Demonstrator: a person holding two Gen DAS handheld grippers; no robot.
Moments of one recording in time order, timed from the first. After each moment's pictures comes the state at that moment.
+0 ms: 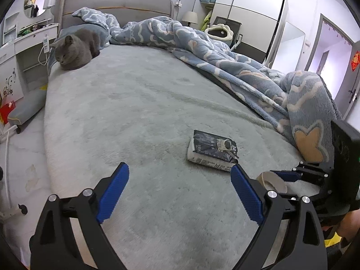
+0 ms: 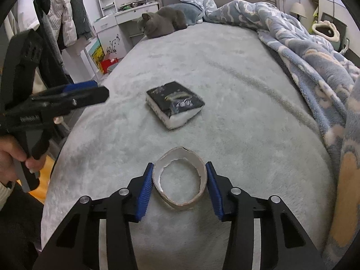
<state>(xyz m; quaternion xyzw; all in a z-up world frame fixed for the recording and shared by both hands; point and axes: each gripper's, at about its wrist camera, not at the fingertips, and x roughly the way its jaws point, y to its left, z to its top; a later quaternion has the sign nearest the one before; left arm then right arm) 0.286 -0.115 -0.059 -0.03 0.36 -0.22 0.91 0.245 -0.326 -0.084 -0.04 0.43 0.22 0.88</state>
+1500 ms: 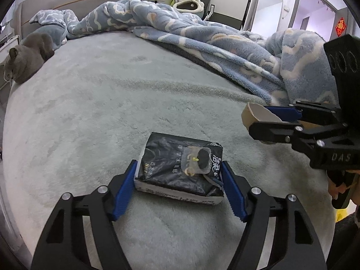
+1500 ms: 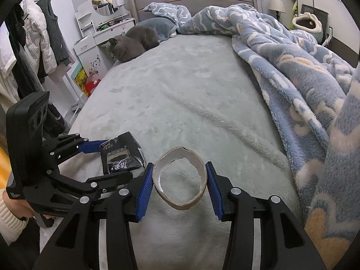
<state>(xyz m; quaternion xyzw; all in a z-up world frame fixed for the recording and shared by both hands) 0.333 -0.202 -0.092 0.05 0.40 -0.29 0.87 0.314 -0.378 -0.063 0.01 0.41 0.18 0.90</state>
